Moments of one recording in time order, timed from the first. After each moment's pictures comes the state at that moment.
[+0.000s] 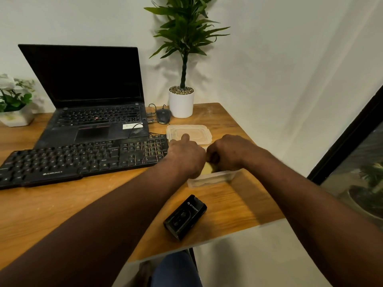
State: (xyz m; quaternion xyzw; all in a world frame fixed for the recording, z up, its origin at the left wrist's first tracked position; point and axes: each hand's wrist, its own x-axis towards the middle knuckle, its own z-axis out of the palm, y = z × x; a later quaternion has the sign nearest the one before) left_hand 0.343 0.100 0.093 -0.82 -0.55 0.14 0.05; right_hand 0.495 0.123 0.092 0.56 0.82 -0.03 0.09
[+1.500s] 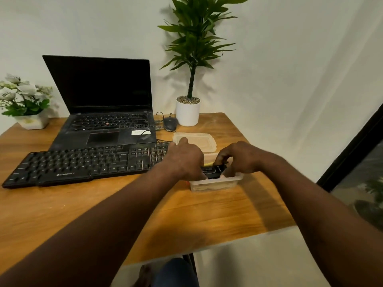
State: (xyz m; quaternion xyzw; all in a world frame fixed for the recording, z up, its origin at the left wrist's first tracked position) left_hand 0.313 0.113 0.081 -0.83 -0.56 -0.02 -0.03; right_hand 0.526 0.132 0.095 0.55 0.81 -0.18 0.00
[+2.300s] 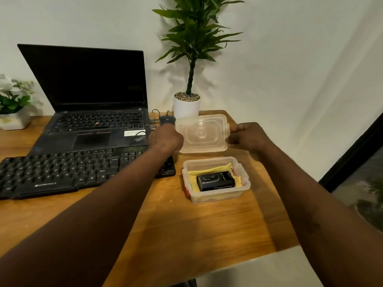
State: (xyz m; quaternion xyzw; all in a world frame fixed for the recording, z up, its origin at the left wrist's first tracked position) left_hand 0.285 0.205 0.073 -0.62 -0.71 -0.26 -0.19; right_hand 0.535 0.207 0.080 0.66 0.56 -0.33 -0.39
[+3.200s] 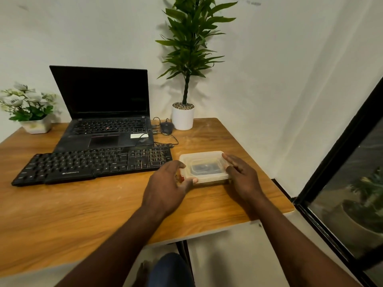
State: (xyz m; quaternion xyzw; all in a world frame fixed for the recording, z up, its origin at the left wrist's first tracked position) left_hand 0.285 0.019 0.035 -0.69 -0.61 -0.36 -0.16; right_hand 0.534 0.053 0.021 0.58 0.61 -0.27 -0.48
